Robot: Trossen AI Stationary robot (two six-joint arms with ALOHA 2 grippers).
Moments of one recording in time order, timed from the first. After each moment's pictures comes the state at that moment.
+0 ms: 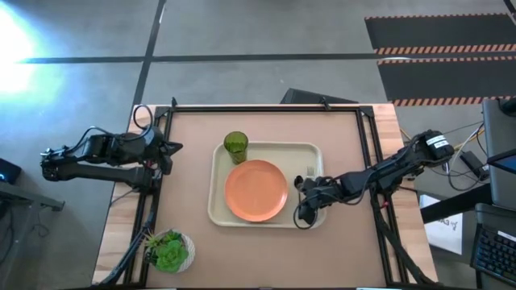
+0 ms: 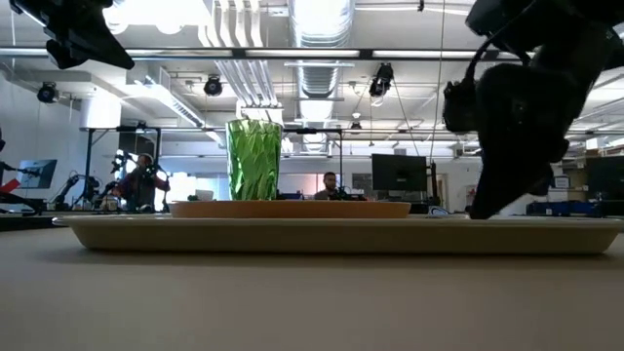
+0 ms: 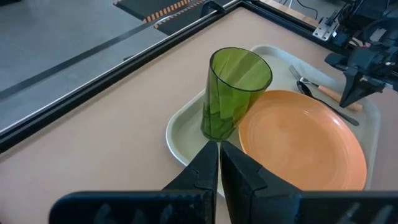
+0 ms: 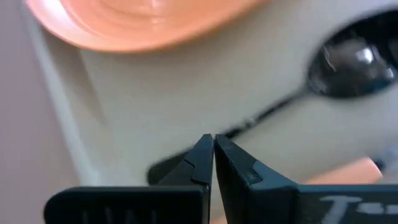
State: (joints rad) left arm 0.01 0.49 0.81 -0.95 -0.43 -0.49; right arm 0.30 1.48 0.63 -0.14 0.12 0.86
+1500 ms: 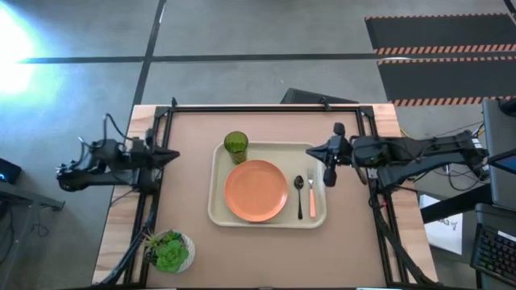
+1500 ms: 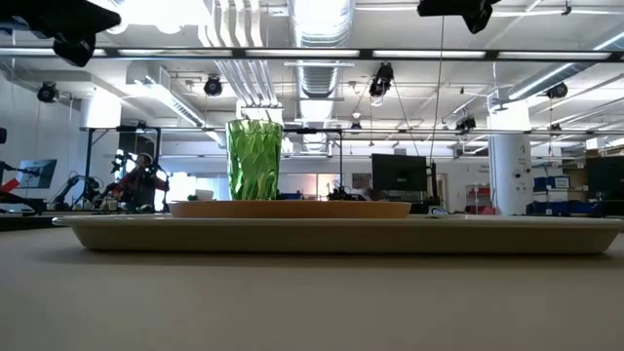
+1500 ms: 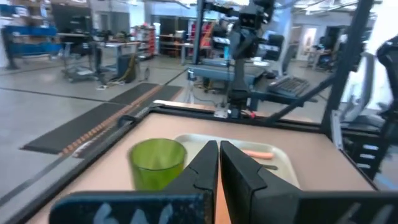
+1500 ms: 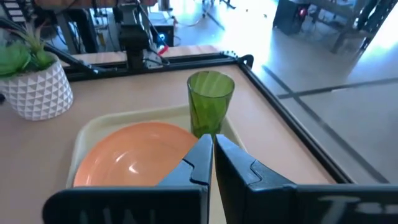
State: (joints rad) left arm 0.01 0.01 0.50 -0.51 -0.16 -0.07; right arm 0.12 0.94 0.91 -0.35 0.36 0.10
